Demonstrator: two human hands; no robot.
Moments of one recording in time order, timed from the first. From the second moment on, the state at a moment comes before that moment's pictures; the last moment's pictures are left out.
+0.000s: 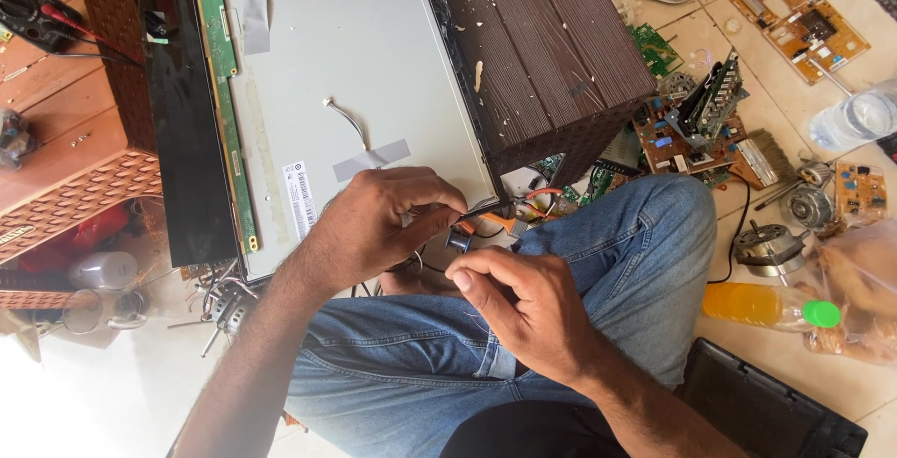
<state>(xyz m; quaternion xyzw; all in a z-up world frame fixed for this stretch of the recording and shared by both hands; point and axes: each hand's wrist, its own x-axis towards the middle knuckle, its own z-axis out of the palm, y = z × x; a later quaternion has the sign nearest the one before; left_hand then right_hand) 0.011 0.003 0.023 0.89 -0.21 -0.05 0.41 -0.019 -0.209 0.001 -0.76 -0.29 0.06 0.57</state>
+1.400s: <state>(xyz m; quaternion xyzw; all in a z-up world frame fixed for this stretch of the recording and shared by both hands) -0.001 -0.004 0.017 0.88 -0.14 -0.02 0.46 -0.023 -0.213 0.001 -0.75 -0.30 0.10 0.58</state>
